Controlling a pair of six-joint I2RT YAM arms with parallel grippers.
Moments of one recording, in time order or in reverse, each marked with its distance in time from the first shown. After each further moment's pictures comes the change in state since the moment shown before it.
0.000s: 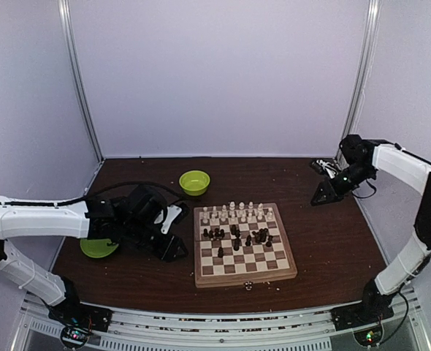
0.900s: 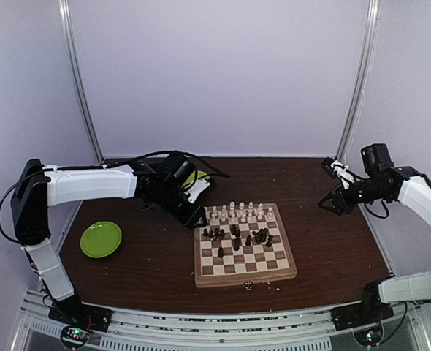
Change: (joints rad) left arm 0.145 0.430 0.499 -0.141 0.047 0.333; right arm 0.020 -0.488 -0.360 0.311 0.080 -0.144
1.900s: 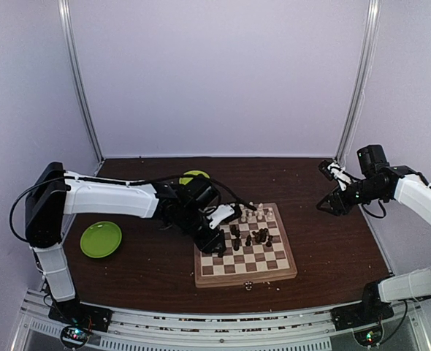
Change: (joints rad) left arm -0.167 0.090 -0.016 0.086 0.068 0.057; right arm 0.000 0.042 -0.002 0.013 -0.001 -0.015
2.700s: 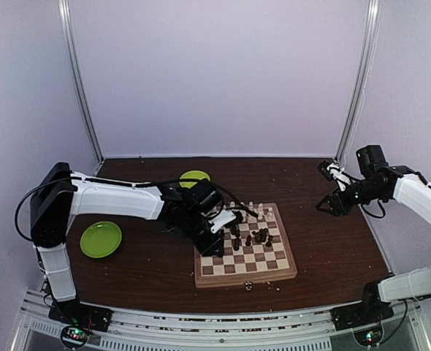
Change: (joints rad) left arm -0.011 0.041 0.019 -0.040 -0.012 0.007; right arm 0.004 0.010 0.000 -0.001 0.002 -0.005
